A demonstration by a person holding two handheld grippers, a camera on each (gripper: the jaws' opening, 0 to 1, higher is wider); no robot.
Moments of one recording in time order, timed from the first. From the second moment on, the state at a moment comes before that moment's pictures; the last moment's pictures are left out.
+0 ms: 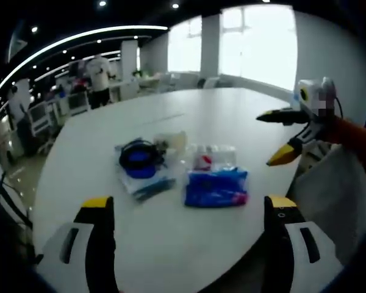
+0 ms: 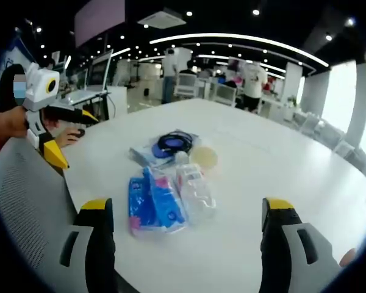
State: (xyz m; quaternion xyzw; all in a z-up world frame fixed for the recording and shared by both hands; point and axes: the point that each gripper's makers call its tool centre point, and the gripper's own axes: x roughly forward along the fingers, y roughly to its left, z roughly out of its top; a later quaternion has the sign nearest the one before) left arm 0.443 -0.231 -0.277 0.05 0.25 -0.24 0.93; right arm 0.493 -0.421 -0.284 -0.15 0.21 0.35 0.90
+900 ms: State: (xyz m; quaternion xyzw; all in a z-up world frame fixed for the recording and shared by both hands) left arm 0.442 -0.234 -0.280 0.06 0.26 -0.25 0.93; right arm 0.493 -0.422 -0.287 -0.16 0.22 0.35 0.90
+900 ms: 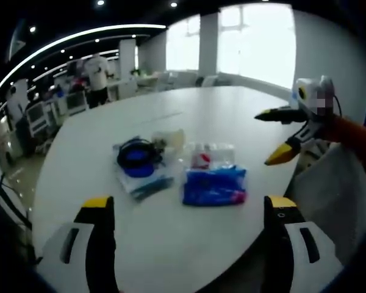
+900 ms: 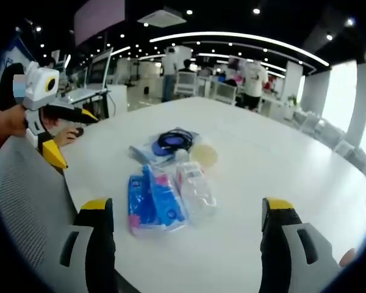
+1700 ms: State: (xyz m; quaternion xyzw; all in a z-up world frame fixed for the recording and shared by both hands) left arm 0.440 -0.235 -0.283 0.06 0.27 -0.25 0.93; right arm 0.491 -0.420 -0.289 -0.16 0.22 0.35 0.90
